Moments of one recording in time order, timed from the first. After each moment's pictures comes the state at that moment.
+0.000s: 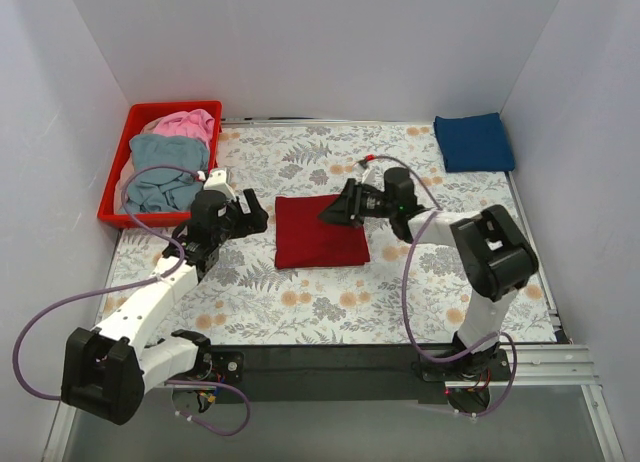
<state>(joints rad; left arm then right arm) -0.33 1.07 0.68 -0.11 -0.05 -0.43 0.50 1.84 0.90 0.63 -0.84 0.97</state>
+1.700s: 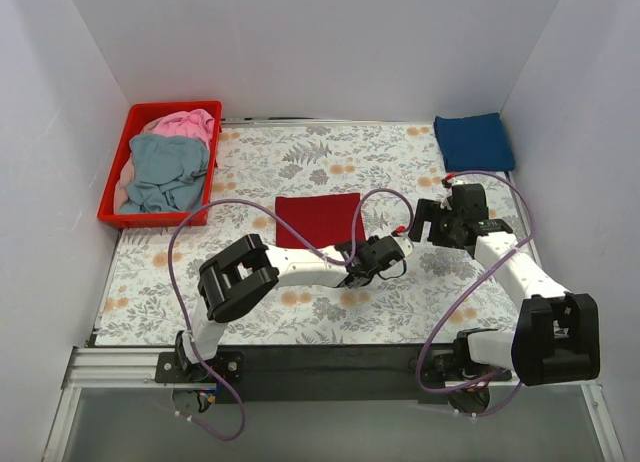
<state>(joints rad) -1.16 2.03 1.34 -0.28 -0.48 0.05 0.14 1.24 0.75 -0.41 -0.14 0.27</state>
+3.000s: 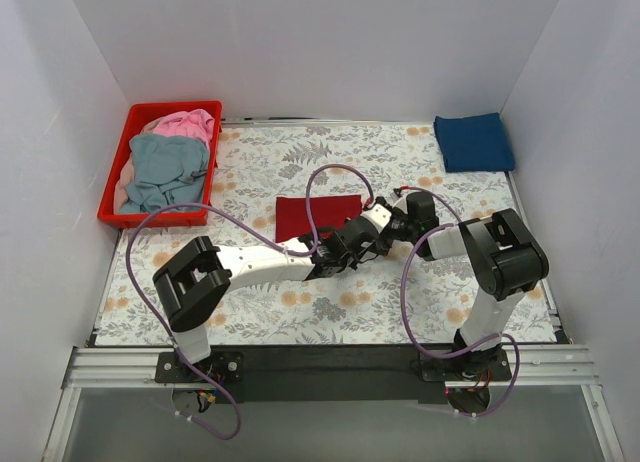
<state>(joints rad) -1.08 1.77 1.17 -0.17 -0.41 -0.15 0.34 1.78 0.64 0.54 -0.68 1.03</state>
